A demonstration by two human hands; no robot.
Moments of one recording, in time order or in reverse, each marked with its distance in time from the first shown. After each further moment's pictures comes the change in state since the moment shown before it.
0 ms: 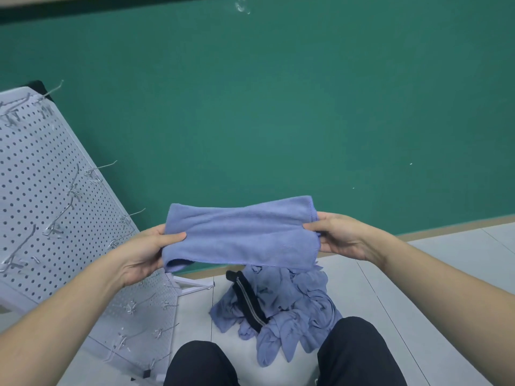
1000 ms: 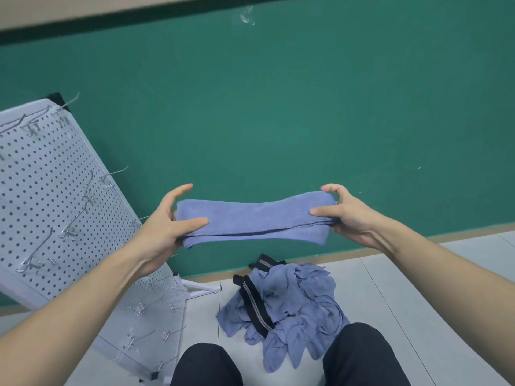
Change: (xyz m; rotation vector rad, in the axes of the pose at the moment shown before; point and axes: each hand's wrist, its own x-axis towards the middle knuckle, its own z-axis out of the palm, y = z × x) left_hand -0.024 0.026 0.038 0.095 0.016 0.394; right_hand -0.002 -0.028 -0.011 0.040 0.124 -0.254
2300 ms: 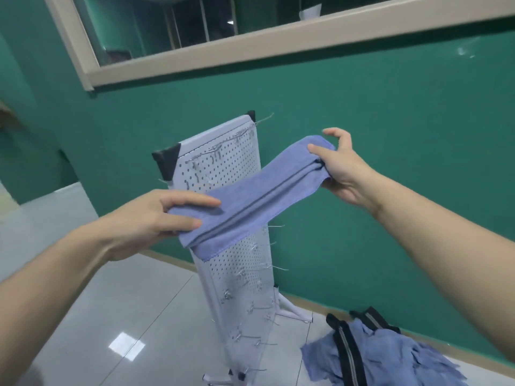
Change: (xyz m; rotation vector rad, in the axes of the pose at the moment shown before) left_hand -0.150 0.115 -0.206 0.312 0.235 0.022; right_hand 0.076 -0.108 0.355 -0.029 -0.300 -0.240
